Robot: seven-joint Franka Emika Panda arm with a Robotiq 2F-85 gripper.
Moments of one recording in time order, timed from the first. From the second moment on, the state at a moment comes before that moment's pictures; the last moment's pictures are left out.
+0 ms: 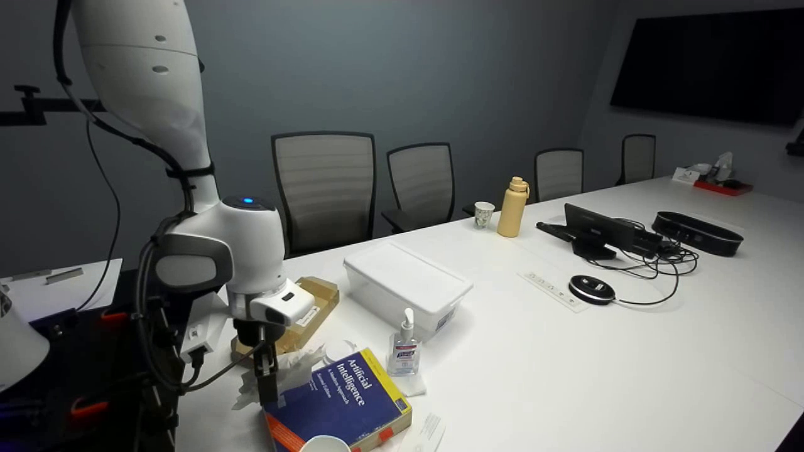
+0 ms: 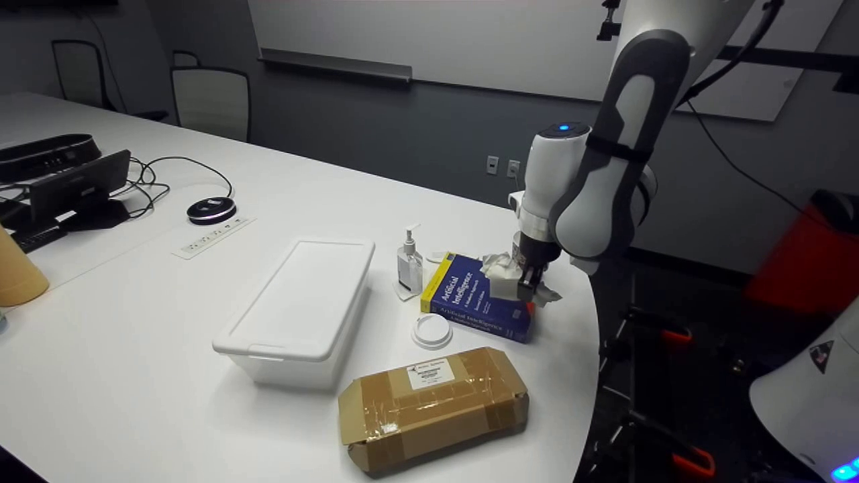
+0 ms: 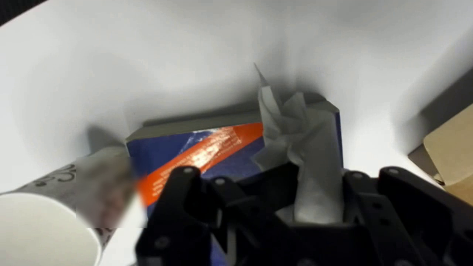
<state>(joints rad) -0.08 0.48 -0.27 -2.63 -0.06 3.13 -0.15</state>
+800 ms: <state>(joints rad) -0.12 0.70 -0.35 -2.47 -0.06 3.14 -0.15</state>
